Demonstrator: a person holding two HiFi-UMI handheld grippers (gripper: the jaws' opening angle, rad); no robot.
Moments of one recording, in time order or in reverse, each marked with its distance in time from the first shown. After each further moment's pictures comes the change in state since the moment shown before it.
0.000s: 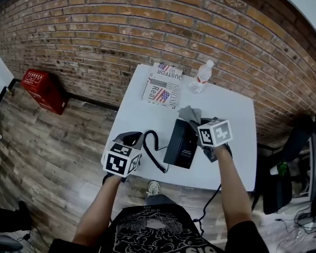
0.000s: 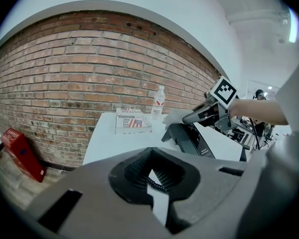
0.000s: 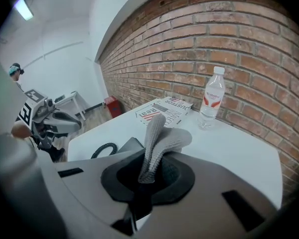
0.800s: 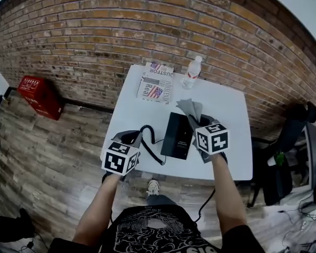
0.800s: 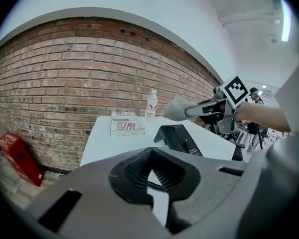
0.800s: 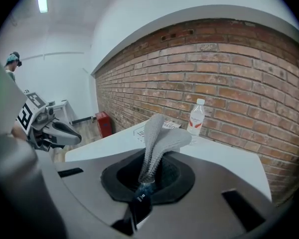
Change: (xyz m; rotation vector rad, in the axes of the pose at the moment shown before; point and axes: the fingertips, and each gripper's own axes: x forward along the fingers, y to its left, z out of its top) left arm -0.026 -0.026 -0.002 0.034 -0.030 -0.033; right arm -0.067 0.027 0.011 -0.001 -0.256 -0.157
